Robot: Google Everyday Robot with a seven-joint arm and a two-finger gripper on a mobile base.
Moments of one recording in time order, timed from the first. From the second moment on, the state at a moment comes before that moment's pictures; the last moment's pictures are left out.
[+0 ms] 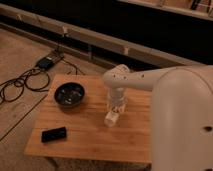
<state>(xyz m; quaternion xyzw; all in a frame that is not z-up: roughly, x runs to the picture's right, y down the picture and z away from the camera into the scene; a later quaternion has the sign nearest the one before) 0.067 0.139 0.812 -0.20 0.33 0.75 0.53</state>
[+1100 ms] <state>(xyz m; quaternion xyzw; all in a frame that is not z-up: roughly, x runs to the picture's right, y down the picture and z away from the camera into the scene) -0.105 0.072 0.789 -0.25 0.24 0.63 0.70</state>
